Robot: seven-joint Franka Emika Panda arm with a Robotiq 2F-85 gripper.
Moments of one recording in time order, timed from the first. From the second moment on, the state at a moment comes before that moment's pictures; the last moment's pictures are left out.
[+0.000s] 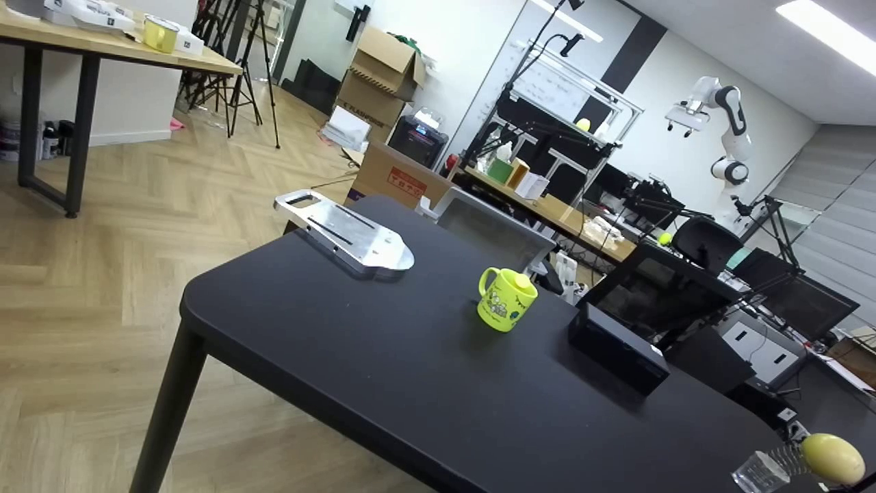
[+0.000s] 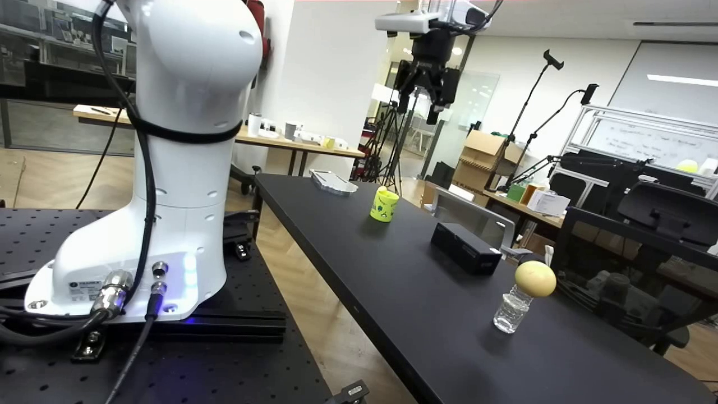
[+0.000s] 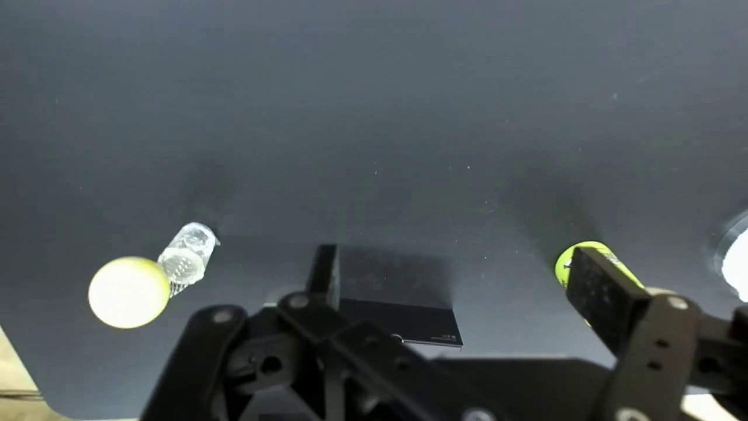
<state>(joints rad) 0.01 -0.59 0.03 -2.56 0.07 2.17 -0.01</state>
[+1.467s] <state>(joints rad) -0.08 0.11 0.38 -2.05 -0.31 2.54 0.78</state>
